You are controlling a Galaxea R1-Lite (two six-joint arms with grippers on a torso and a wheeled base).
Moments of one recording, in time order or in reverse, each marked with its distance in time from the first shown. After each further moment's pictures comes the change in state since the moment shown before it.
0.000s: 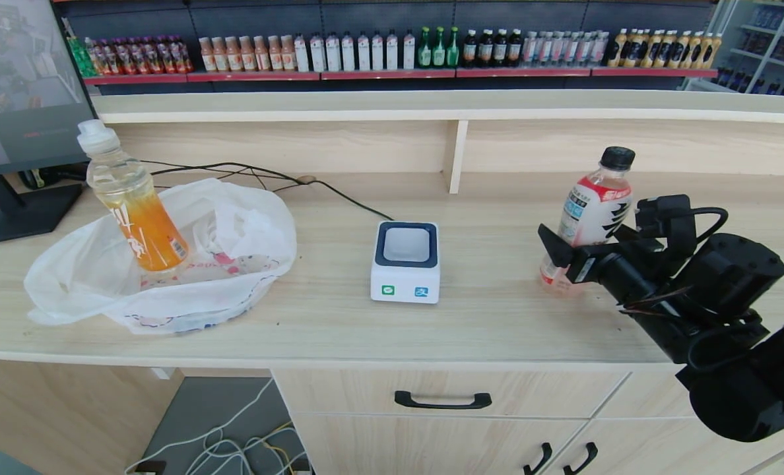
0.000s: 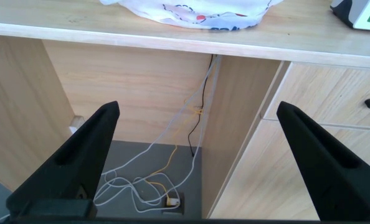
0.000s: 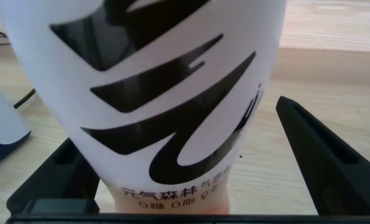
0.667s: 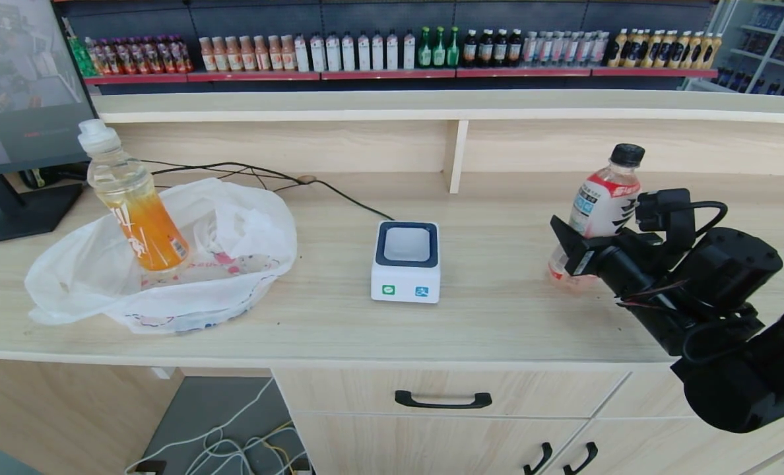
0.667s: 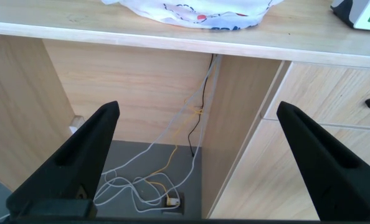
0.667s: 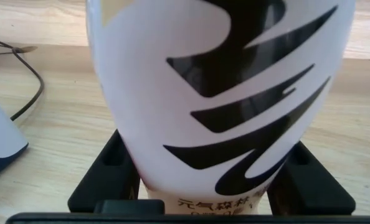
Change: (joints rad) left arm 0.000 0.000 0.000 0.001 0.000 0.000; right arm -0.003 0.010 -0.035 -0.001 -0.002 0.003
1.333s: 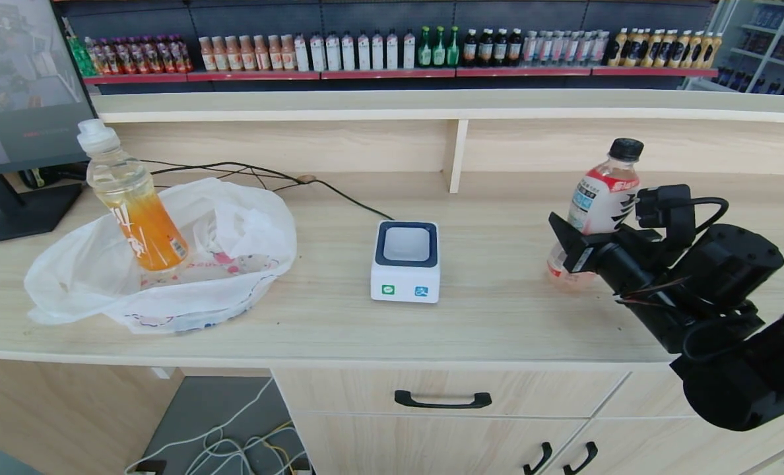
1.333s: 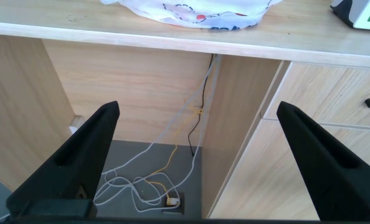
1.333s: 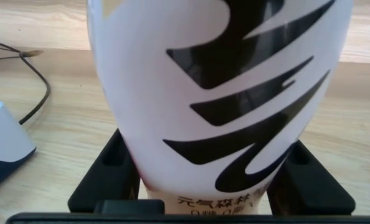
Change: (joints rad) left arm 0.000 0.000 0.000 0.000 0.000 0.000; right arm 0.013 -0.013 -0.011 0.003 0.000 0.000
